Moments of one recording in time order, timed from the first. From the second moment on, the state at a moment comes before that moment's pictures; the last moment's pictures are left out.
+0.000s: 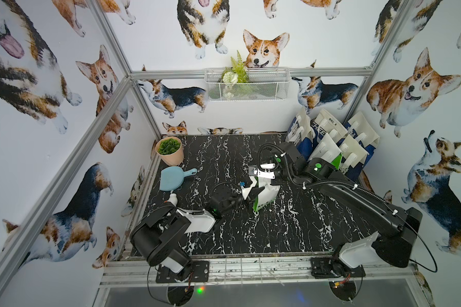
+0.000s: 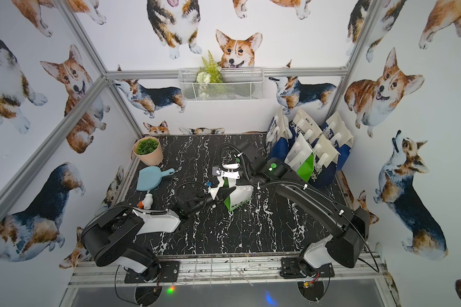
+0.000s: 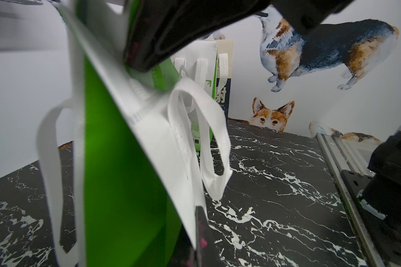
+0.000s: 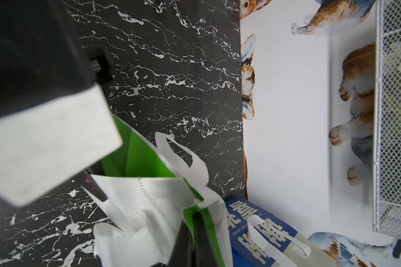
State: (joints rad) left arm -0.75 1.54 0.46 1.08 0.39 -0.02; right arm 0.86 1.44 1.46 -0.78 0.16 -0.91
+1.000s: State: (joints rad) left arm -0.75 1.54 0.46 1.07 0.38 -0.02; right arm 0.84 1.40 1.35 -0.69 0.17 -0.83
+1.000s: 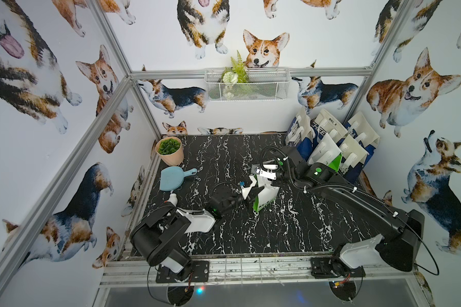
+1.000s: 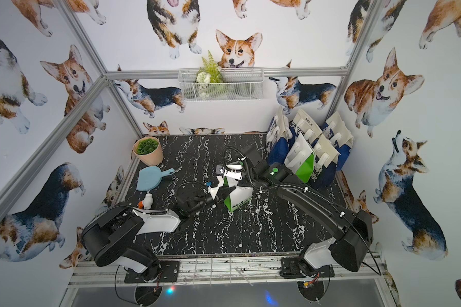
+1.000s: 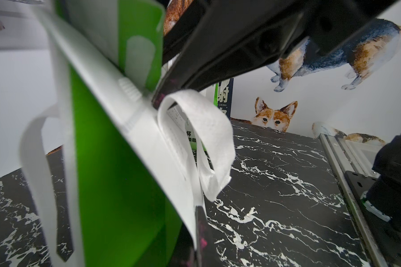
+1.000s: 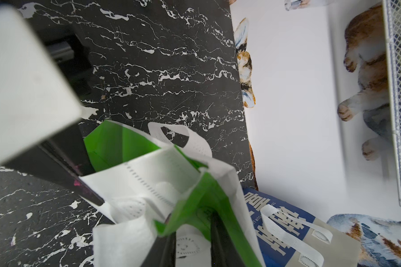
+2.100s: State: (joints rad) left arm -0.75 1.54 0.46 1.08 0.37 -0.02; right arm 0.84 1.40 1.35 -0.62 0.16 -0.81
